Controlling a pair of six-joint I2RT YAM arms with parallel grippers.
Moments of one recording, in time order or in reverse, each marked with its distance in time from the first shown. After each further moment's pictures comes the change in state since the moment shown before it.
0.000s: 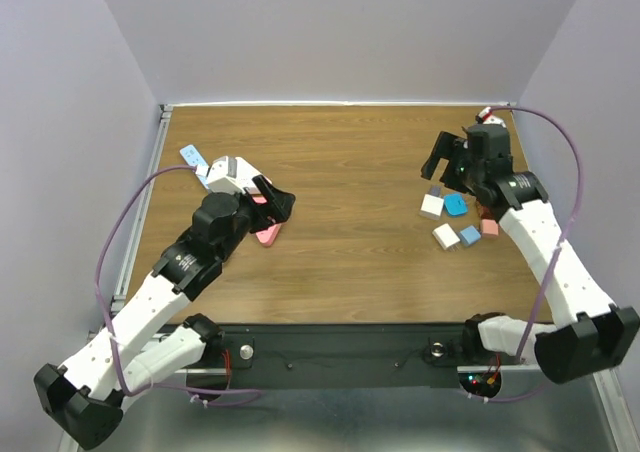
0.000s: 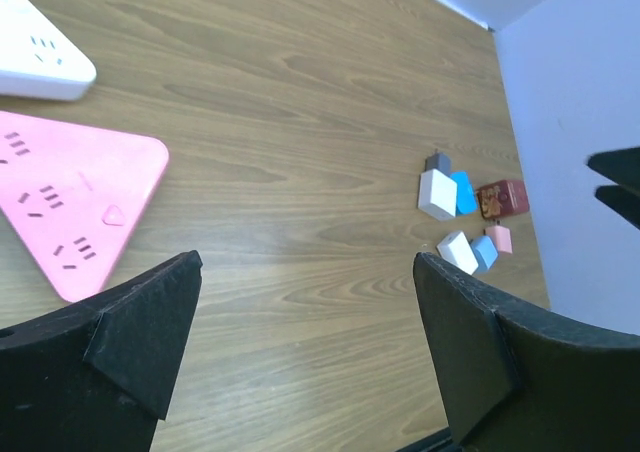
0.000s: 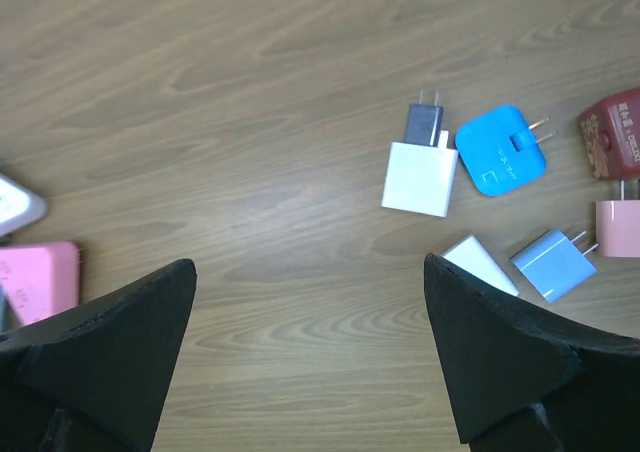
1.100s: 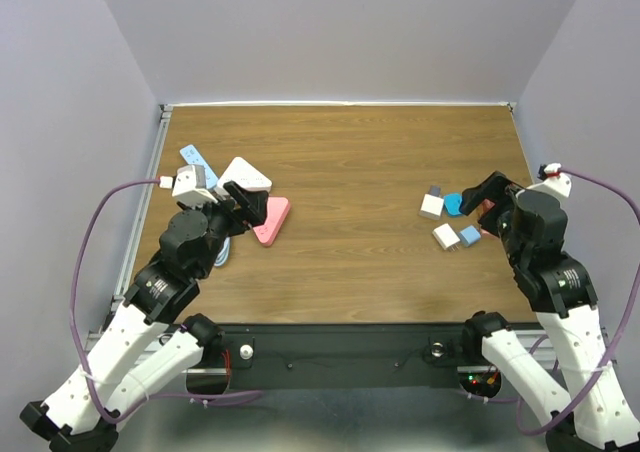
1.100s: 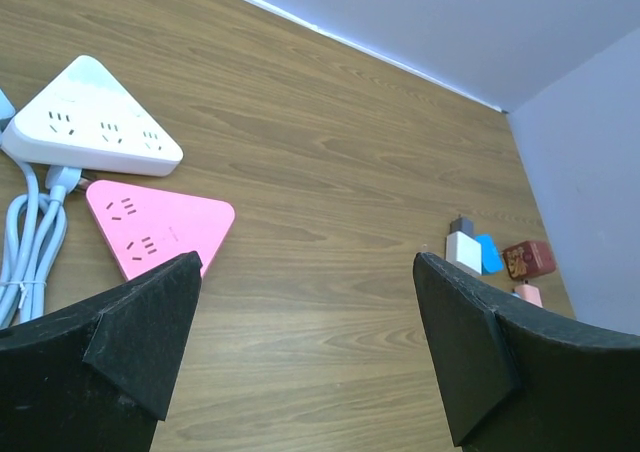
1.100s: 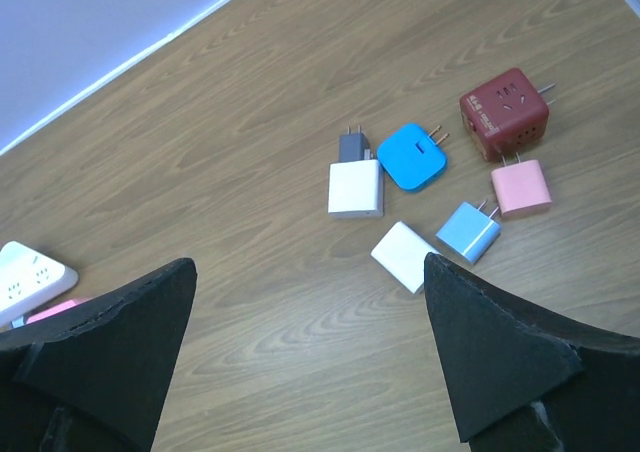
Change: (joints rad) left arm 0.000 -0.188 0.024 -0.089 -0.172 0.126; right arm 0.000 -0.584 -0.251 -0.038 0.203 0.073
